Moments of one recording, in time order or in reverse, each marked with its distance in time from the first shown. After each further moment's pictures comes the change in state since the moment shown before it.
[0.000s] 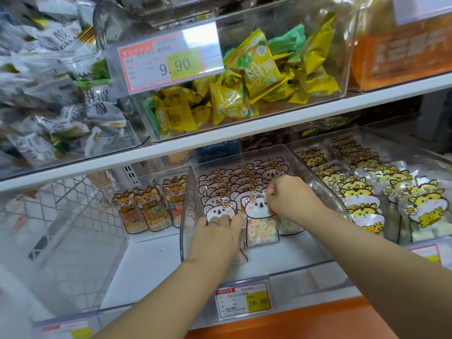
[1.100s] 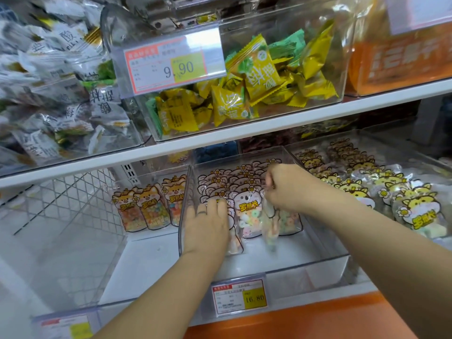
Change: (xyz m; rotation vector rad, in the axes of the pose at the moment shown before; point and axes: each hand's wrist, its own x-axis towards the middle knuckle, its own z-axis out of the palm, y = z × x) left_hand 0.008 -0.006 -0.001 -0.039 0.057 -0.219; right_hand -0.025 -0.039 -0.056 -0.139 -0.138 -0.091
